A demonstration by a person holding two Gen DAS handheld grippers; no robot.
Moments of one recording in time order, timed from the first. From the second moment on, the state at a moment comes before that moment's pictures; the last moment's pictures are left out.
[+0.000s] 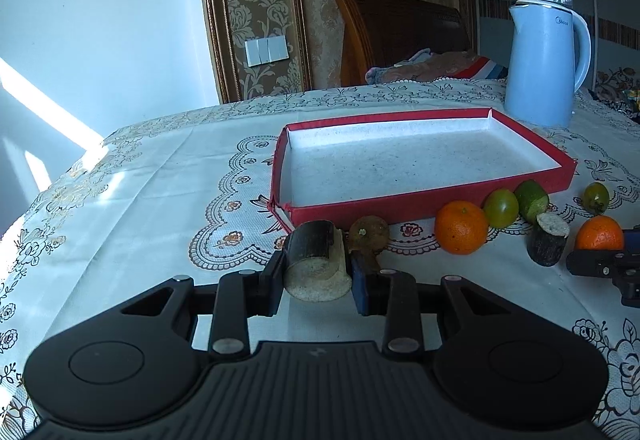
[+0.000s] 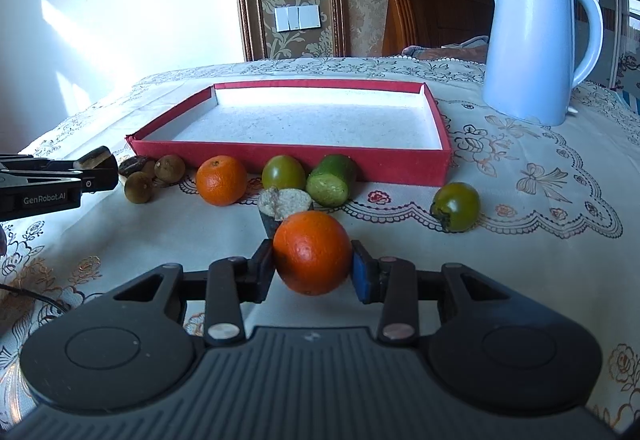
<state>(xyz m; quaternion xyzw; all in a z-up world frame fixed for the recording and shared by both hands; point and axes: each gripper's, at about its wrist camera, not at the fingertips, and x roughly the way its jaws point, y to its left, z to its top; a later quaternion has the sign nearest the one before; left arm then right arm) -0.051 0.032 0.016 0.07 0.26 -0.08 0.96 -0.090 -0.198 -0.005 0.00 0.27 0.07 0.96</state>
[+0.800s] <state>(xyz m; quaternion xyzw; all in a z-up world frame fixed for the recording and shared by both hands) 0.001 -0.016 0.027 0.05 0.27 -0.10 0.96 -0.037 -0.187 0.034 0.00 0.23 0.04 0.97</state>
